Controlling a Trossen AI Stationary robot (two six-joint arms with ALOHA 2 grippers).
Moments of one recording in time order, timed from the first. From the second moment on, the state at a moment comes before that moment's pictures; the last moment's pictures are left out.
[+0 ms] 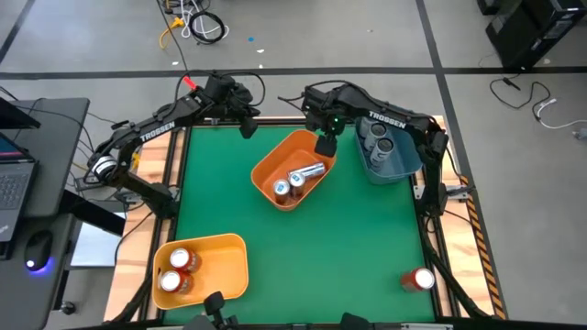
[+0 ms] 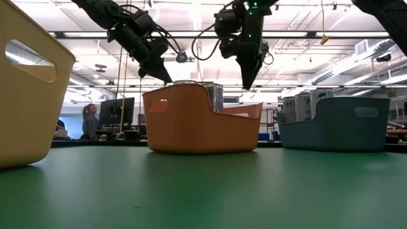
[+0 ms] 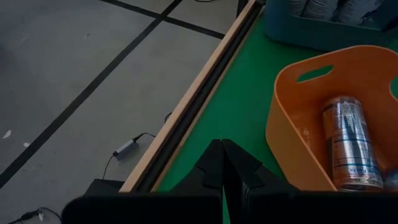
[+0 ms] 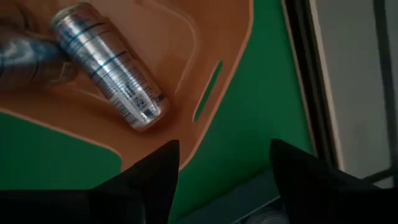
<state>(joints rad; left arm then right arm) 0.80 1.43 1.17 -0.39 0.23 0.21 -0.47 1.97 1.97 -1.38 0.09 -0.14</state>
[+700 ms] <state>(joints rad) 0.80 1.43 1.17 -0.35 0.23 0.20 -0.48 1.97 1.97 -1.32 -0.12 -0.52</state>
